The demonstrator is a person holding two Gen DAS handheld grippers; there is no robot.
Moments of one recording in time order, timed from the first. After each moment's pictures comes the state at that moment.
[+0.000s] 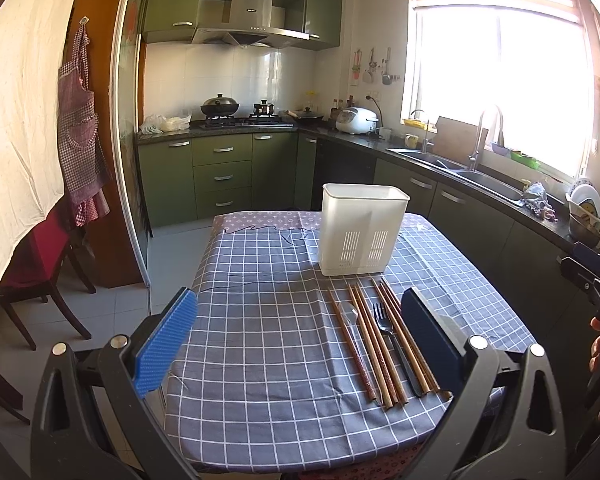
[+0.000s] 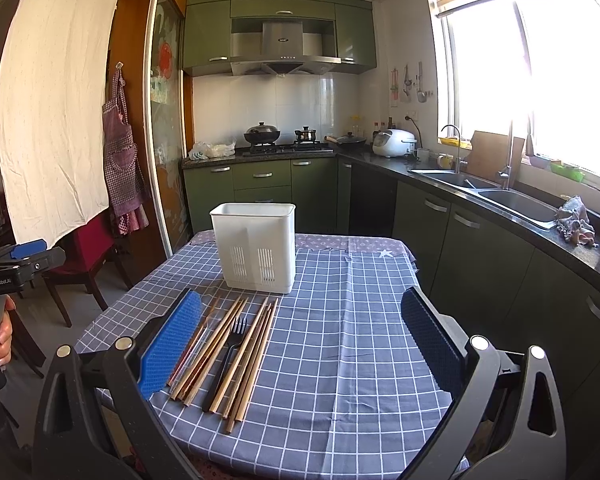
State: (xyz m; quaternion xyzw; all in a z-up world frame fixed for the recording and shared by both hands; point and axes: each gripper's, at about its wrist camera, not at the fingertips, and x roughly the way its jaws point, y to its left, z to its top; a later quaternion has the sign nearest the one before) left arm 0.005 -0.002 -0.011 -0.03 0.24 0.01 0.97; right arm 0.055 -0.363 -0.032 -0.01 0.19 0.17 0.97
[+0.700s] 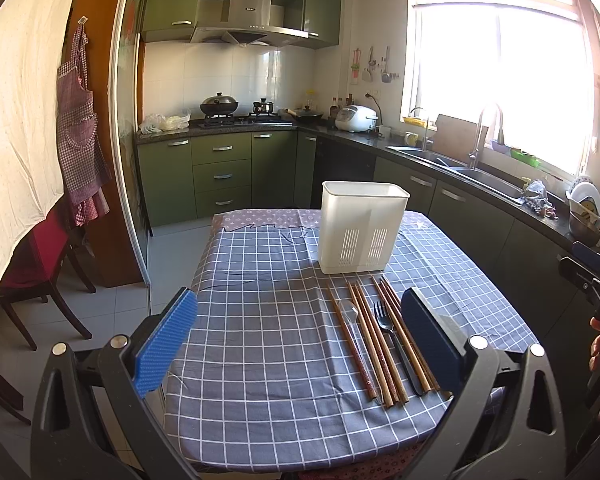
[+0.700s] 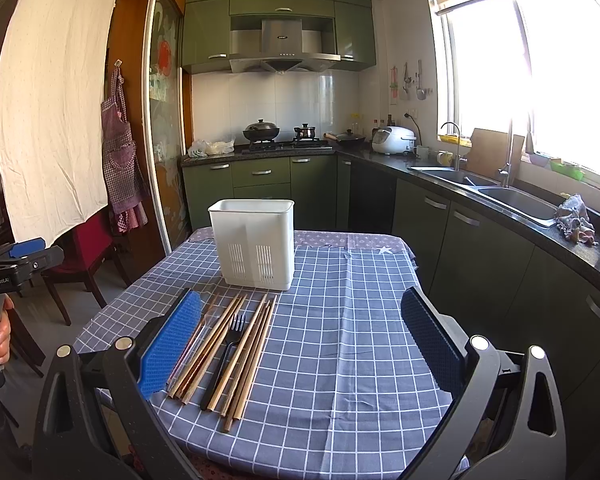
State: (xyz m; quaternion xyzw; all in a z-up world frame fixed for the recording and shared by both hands) left arm 0.005 -0.001 -0.013 -0.03 0.24 0.01 0.97; right arm 0.056 -0.361 -0.034 -0.01 0.19 0.16 0.97
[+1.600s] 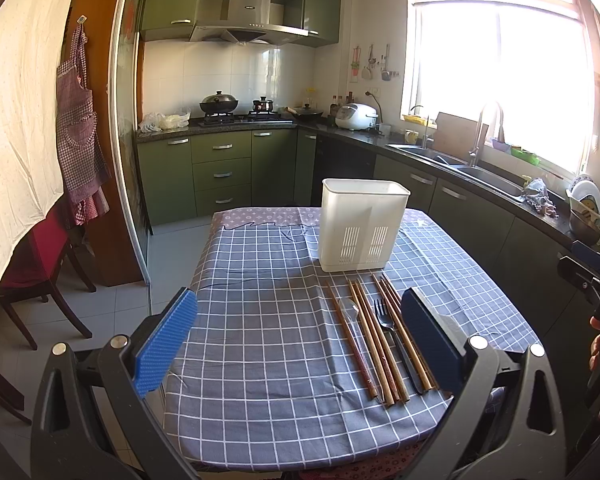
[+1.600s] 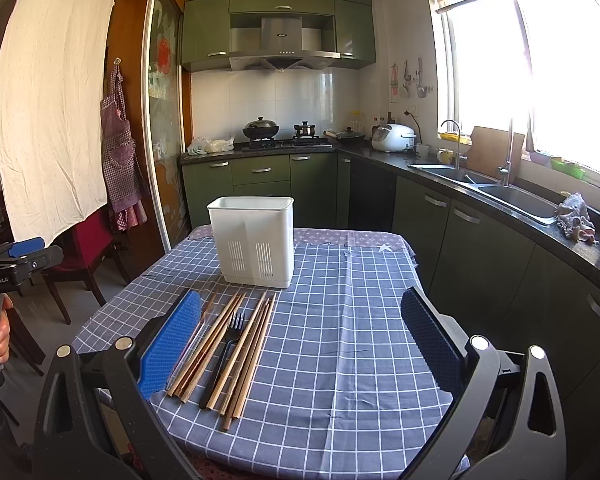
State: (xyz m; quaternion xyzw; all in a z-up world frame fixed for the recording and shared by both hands) left arm 0.005 -0.001 -0.014 -0.03 0.24 0.01 0.97; right arm 0.059 -0.357 -0.036 -0.01 0.20 0.16 0.97
